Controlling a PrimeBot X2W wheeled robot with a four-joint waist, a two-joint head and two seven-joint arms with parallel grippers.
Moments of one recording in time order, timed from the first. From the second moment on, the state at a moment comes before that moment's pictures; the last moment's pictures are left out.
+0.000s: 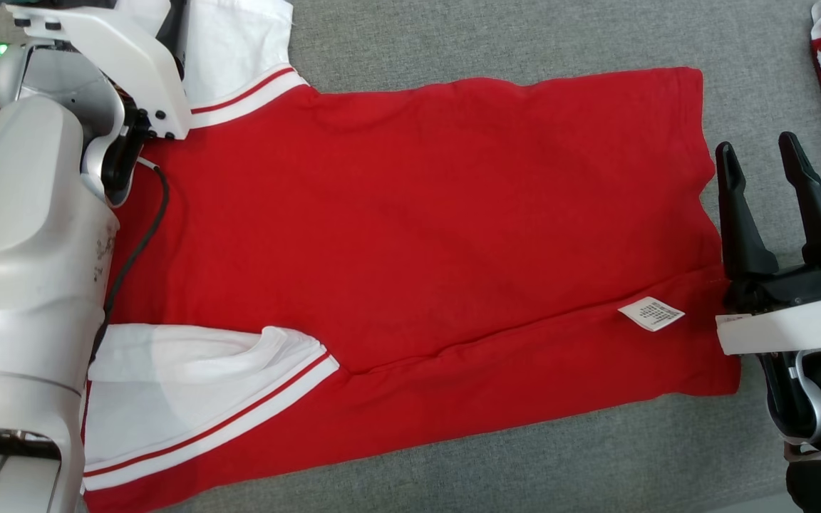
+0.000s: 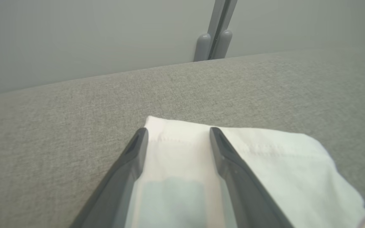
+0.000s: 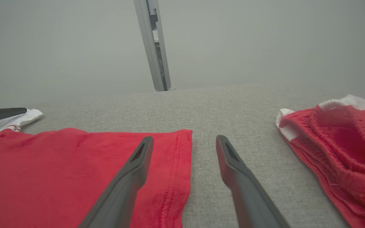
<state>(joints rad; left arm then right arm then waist) -1.09 0.20 -0.27 0.87 -0.37 -0.07 0.11 -0.34 -0.20 0.08 0.05 0.39 0.13 -0.20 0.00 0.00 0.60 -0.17</state>
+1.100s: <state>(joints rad) -1.22 0.12 -0.35 1.10 -0.39 -0.12 -0.01 -0.58 -0.46 0.27 0.28 0.65 0.13 0.00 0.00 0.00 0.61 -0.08</state>
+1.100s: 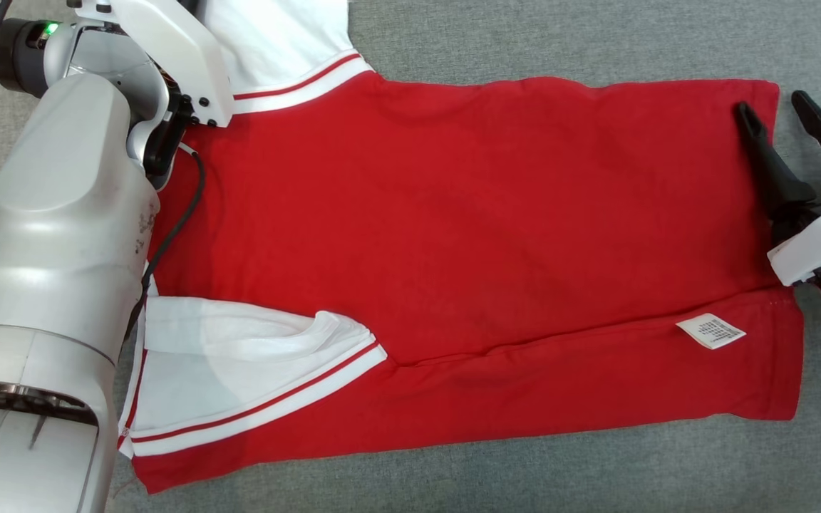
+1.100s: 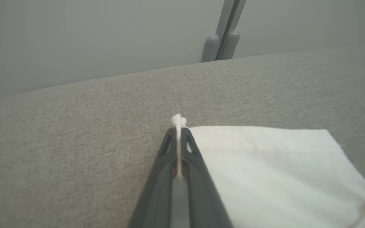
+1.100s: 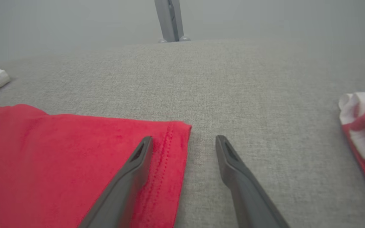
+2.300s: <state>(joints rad) -1.20 0.16 -0.45 0.87 -0.55 -0.13 -0.08 -0.70 -0.67 0.33 0.21 1.19 0.13 0.24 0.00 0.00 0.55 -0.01</state>
